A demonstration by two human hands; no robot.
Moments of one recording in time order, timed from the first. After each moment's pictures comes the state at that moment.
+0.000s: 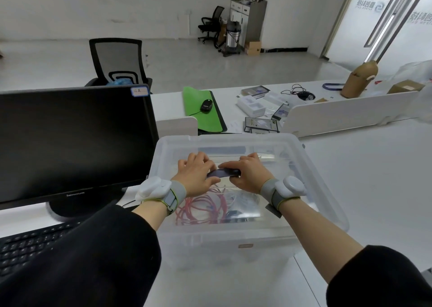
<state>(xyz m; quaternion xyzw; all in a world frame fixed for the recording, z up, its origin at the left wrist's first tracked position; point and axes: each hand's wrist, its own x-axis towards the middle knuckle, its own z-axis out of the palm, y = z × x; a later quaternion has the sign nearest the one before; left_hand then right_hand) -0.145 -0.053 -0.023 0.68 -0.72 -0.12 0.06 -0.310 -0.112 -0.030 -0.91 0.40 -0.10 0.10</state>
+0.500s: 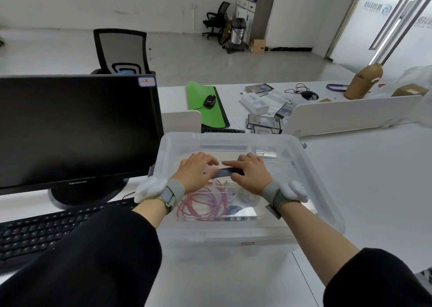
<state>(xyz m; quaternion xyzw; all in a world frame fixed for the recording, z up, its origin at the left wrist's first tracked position) -0.134 -0.046 -0.041 0.67 -0.69 -0.20 0.19 -0.308 -0.106 -0.044 -0.88 0.44 -0.08 0.15</state>
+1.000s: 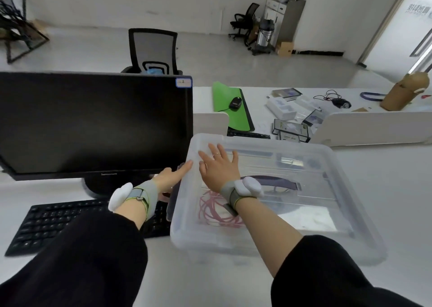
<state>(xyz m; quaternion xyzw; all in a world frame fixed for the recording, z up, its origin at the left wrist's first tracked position) -0.033 -0.011 -0.068 0.78 -0.24 -0.49 0.31 -0.170 -0.080 -0.059 -0.89 0.44 -0.04 0.10</state>
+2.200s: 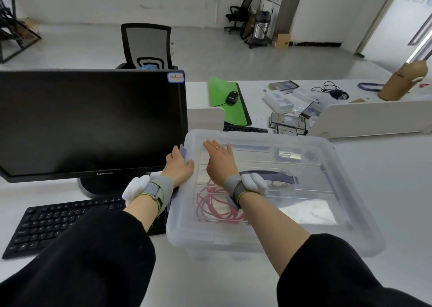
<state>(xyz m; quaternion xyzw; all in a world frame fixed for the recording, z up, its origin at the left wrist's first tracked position) -0.065 -0.030 -0.049 0.80 -0.40 -0.34 0.27 -0.178 -0.095 -0.058 -0.88 0.43 -0.11 0.17</state>
